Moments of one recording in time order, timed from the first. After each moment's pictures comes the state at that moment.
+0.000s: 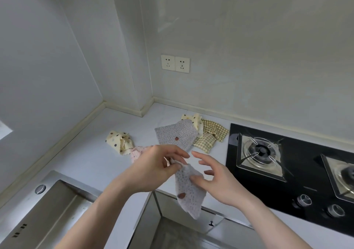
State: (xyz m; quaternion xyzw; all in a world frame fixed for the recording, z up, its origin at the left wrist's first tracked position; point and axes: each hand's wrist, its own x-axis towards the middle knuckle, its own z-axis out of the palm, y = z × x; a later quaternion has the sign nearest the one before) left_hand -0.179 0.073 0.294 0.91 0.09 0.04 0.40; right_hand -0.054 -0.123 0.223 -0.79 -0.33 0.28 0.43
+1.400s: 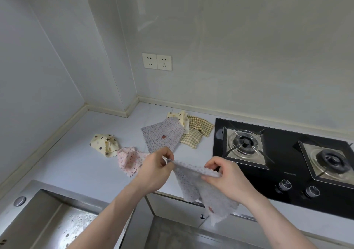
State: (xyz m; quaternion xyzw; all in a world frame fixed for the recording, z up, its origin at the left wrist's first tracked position) left_hand -0.148 0.047 0.222 0.85 0.20 0.04 0.48; right_hand -0.037 -0.183 0.213 -0.86 -0.26 0.19 0.39
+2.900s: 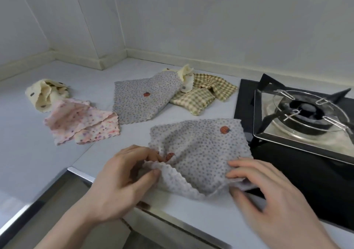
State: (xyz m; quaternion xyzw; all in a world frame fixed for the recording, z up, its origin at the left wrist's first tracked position) left_hand -0.095 0.033 -0.080 0.91 0.12 0.18 0.35; right_hand 0.060 -0.236 -0.088 -0.83 -0.44 -0.06 0.33
